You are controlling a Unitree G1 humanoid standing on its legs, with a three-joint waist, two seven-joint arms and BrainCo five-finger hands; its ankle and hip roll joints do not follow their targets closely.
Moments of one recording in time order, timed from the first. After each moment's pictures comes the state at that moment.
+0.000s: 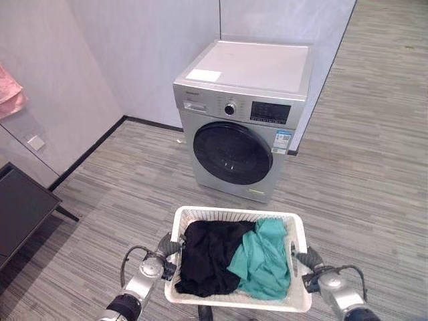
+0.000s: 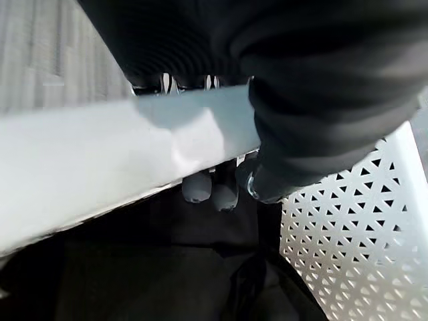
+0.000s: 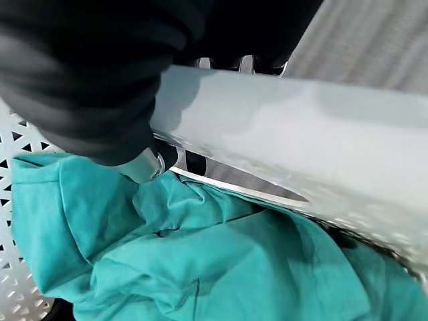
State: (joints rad) left arm -0.15 0.32 -0.40 0.61 -0.14 0.02 0.10; right arm -0.05 -0.48 0.25 0.60 0.20 0.08 -0.07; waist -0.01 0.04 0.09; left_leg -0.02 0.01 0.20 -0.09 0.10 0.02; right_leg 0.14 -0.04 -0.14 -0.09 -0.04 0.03
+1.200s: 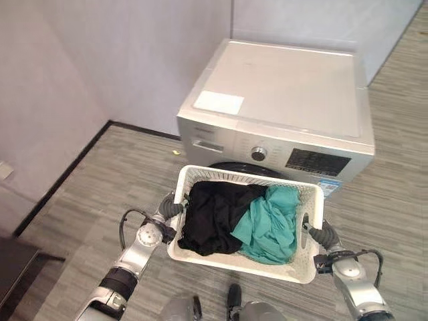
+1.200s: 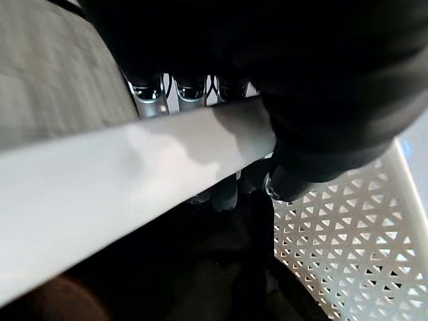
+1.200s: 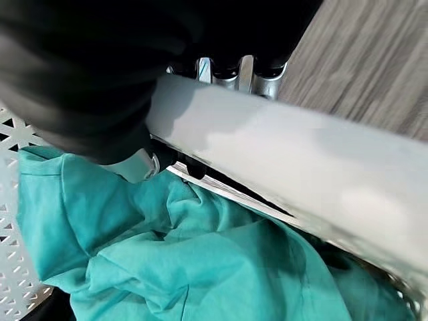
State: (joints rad) left arm -0.27 0.38 -0.33 0.46 0.00 -0.02 0.08; right arm 0.06 -0.44 0.06 0.29 0.11 0.09 -0.06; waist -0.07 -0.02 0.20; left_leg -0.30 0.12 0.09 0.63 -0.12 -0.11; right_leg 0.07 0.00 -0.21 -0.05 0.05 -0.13
